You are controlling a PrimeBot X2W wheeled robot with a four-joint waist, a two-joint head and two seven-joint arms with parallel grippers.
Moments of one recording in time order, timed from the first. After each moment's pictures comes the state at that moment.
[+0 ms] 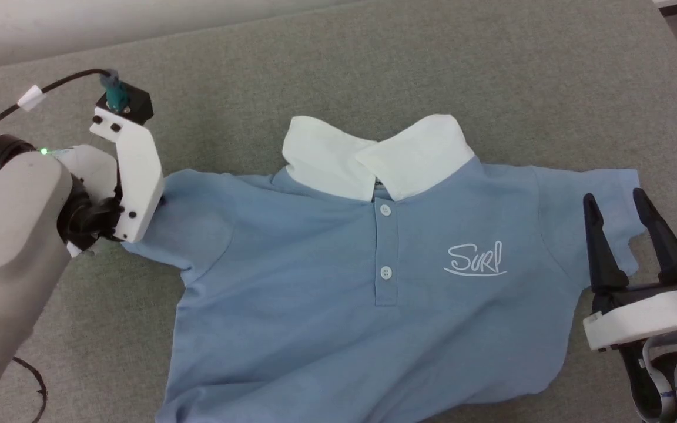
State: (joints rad) left arm -0.94 0.63 -0.79 0.51 -0.73 -0.12 0.89; right arm -0.09 -0.14 -0.06 -0.03 0.18 0.13 -0.11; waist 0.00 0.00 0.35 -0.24
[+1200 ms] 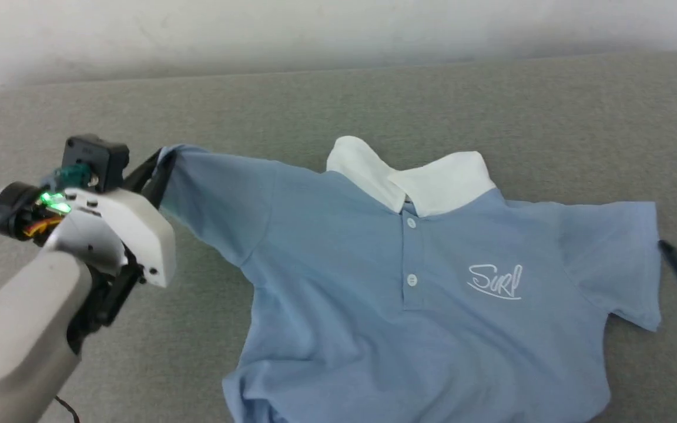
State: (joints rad) left arm -0.64 0.74 -0.73 0.13 -0.76 0.18 0.14; right arm -0.16 -0.51 -0.04 0.01 0.40 0.13 0.63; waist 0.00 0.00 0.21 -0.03
